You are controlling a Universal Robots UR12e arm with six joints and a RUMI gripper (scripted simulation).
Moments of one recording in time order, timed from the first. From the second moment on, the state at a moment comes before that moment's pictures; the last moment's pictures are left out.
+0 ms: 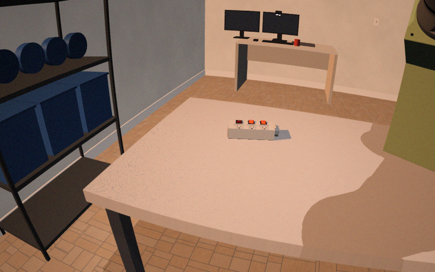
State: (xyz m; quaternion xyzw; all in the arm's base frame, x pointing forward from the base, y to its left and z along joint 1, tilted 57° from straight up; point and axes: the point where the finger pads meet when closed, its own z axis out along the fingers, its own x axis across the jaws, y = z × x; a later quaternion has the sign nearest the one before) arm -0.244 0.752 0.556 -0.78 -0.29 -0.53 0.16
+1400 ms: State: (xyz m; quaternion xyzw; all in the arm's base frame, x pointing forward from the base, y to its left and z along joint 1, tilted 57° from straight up) arm -0.234 0.755 0.552 -0.78 -0.29 -0.53 0.16
